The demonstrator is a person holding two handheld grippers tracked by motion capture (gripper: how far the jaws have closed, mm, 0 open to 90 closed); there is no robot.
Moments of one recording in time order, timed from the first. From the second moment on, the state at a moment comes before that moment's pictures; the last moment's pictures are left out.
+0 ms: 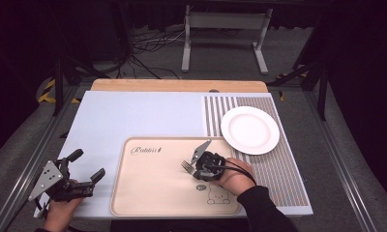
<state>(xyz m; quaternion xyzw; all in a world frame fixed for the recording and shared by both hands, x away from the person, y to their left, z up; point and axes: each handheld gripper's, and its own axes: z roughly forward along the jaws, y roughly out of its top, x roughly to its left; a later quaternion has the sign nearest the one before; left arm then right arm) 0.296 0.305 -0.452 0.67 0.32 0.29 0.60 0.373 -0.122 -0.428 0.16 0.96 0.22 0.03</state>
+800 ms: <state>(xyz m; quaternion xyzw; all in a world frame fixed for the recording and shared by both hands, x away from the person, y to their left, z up) 0.297 0.304 -0.453 0.67 0.32 0.29 0.60 0.388 -0.145 -0.429 0.20 0.95 0.23 0.06</state>
